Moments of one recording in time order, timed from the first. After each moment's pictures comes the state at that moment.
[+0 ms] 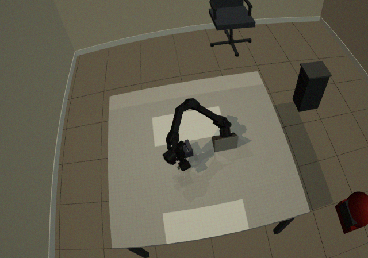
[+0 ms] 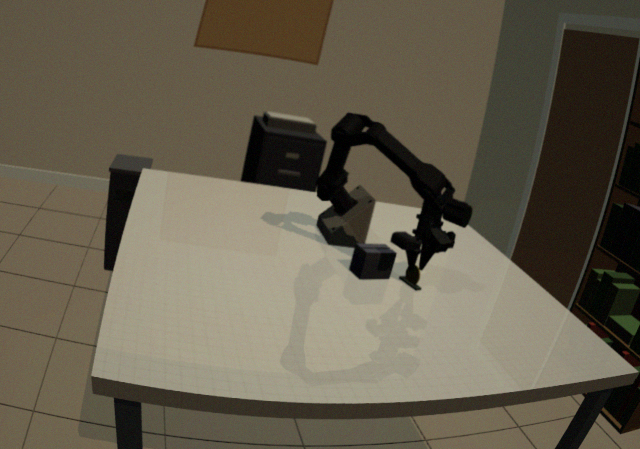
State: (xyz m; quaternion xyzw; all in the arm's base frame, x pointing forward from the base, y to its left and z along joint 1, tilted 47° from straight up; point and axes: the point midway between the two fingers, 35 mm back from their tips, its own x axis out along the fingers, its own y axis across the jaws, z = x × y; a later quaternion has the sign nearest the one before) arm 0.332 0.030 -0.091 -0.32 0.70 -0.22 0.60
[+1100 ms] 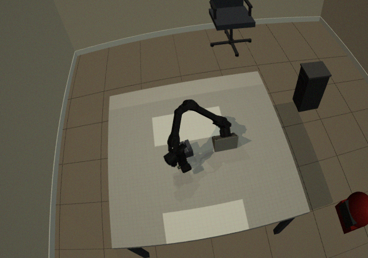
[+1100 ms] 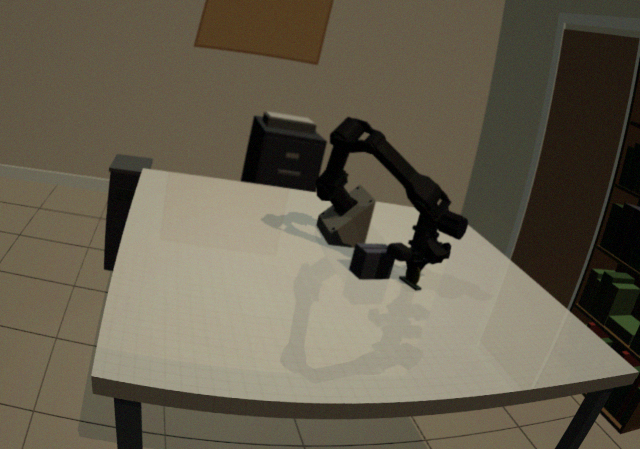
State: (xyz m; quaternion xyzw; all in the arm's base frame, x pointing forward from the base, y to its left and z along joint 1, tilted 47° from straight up) arm 0.326 0.006 -0.111 -0.33 0.70 -0.22 0.60
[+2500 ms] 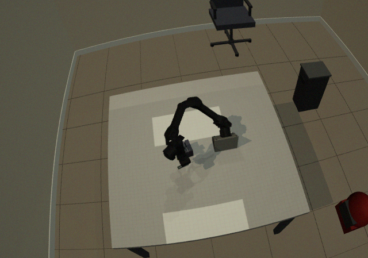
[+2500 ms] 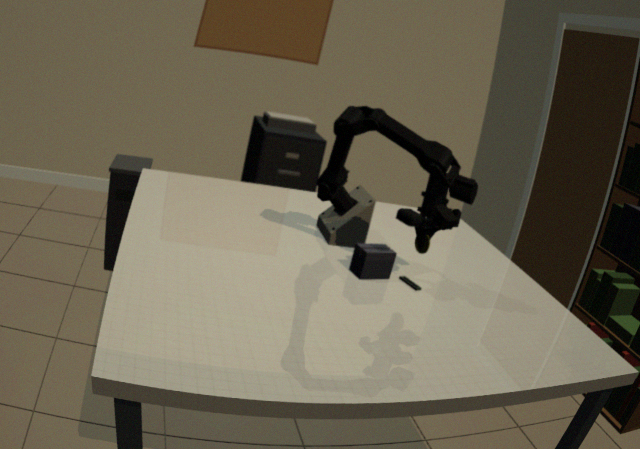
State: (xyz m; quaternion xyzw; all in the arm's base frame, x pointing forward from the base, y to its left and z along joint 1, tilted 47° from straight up) arm 0.332 0.072 -0.049 -0.33 0.70 -0.22 0.60
